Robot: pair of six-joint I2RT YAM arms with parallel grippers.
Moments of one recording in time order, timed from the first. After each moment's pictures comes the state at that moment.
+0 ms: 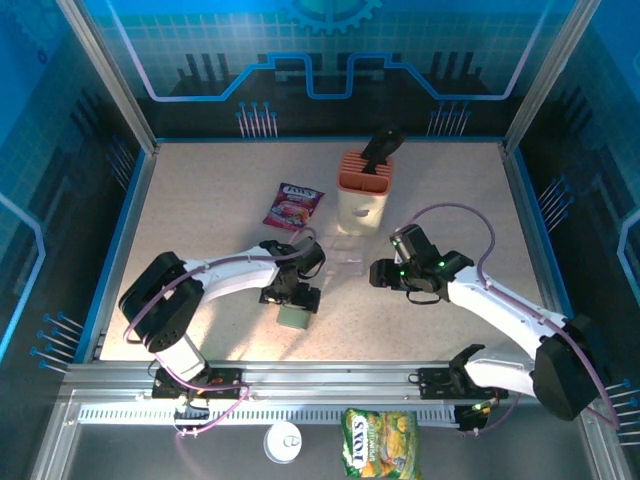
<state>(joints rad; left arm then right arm) -0.76 1.65 0.97 -0.81 0.01 -0.63 0.56 1.18 0.73 -0.59 -0.06 0.62</state>
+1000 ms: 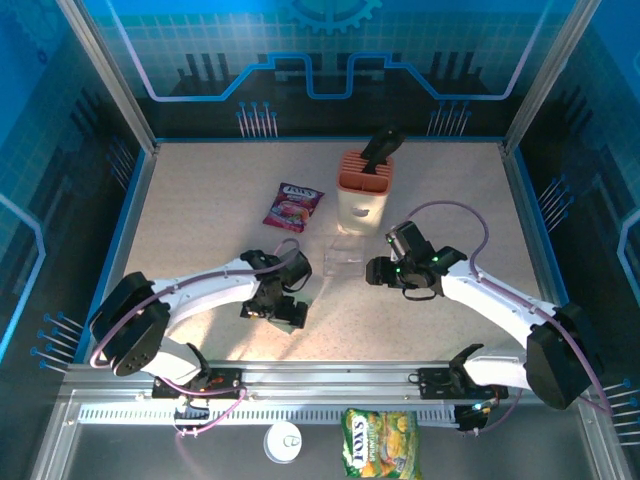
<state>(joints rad) -0.80 1.47 0.86 -0.95 0.04 -0.67 0.56 1.24 0.76 -0.58 -0.07 0.62</state>
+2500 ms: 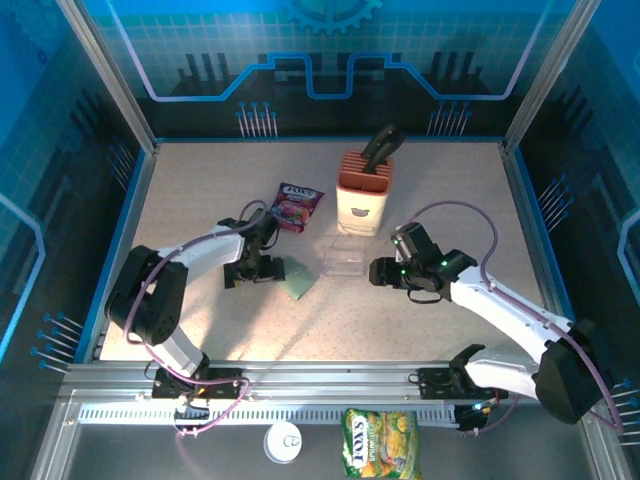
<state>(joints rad) -0.40 1.65 0.97 -0.82 -0.04 -0.63 0.57 1.15 0.76 -0.64 -0.05 0.62</state>
